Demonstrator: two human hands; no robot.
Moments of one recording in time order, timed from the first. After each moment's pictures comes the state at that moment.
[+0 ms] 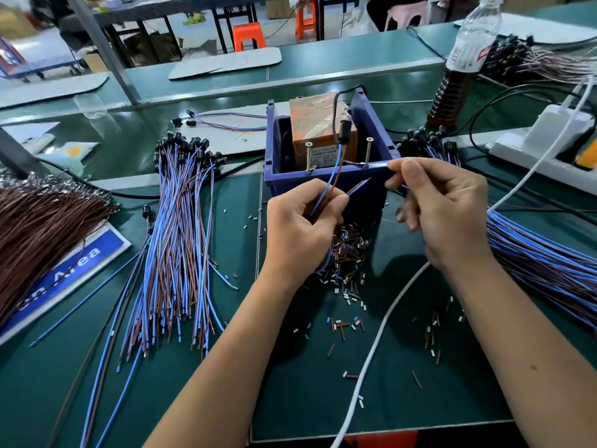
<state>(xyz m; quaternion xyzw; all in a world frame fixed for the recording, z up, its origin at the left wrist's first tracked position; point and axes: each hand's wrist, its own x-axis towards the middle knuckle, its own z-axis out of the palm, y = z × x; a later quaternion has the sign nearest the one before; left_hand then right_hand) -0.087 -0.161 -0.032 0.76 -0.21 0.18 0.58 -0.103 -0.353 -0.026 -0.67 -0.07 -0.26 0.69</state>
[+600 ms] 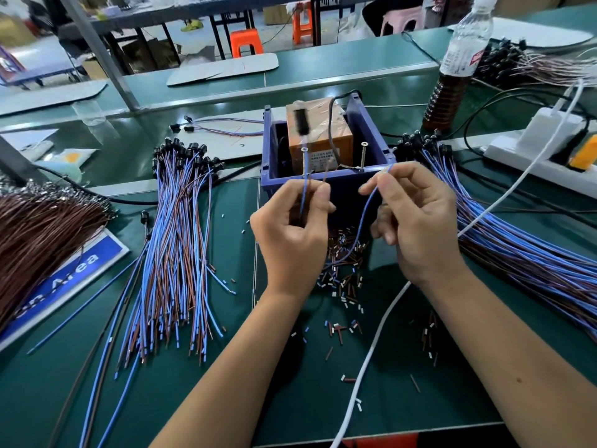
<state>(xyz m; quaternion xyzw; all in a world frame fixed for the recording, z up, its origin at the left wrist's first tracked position) -0.098 -0.171 -0.030 0.70 -0.14 0.31 0.63 -0.110 -0.325 -0.026 -0.62 -0.08 -0.23 0.75</state>
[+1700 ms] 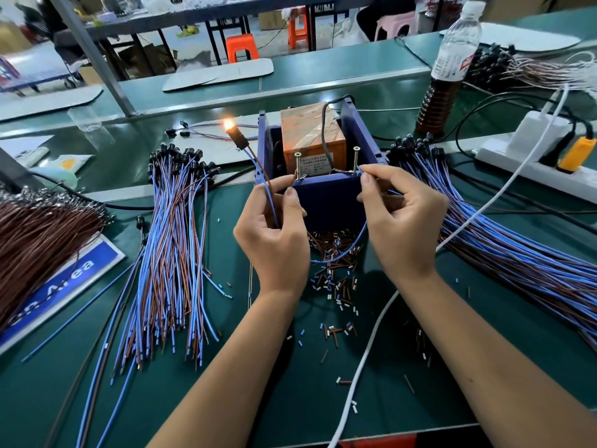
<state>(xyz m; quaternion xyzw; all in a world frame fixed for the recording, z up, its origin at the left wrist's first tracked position) -0.099 -0.170 -0.028 0.66 -0.04 0.34 0.67 -0.106 -0.311 -0.022 -0.74 -0.03 -0.45 0.50</state>
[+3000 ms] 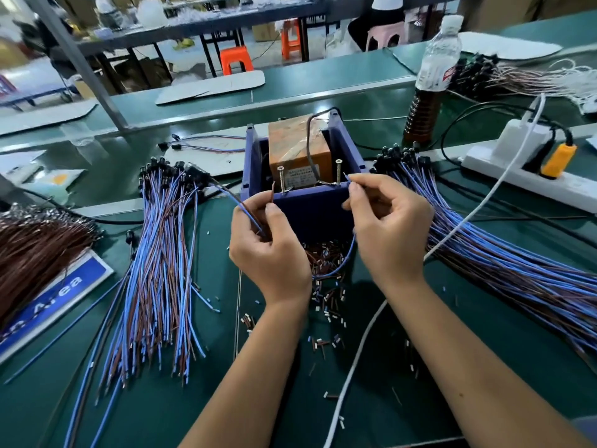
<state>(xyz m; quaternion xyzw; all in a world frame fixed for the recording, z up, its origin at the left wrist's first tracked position) -0.099 -0.196 -0.020 0.63 0.07 0.40 0.66 -0.107 -0.313 -0.016 -0.74 0.01 -0.42 0.53</state>
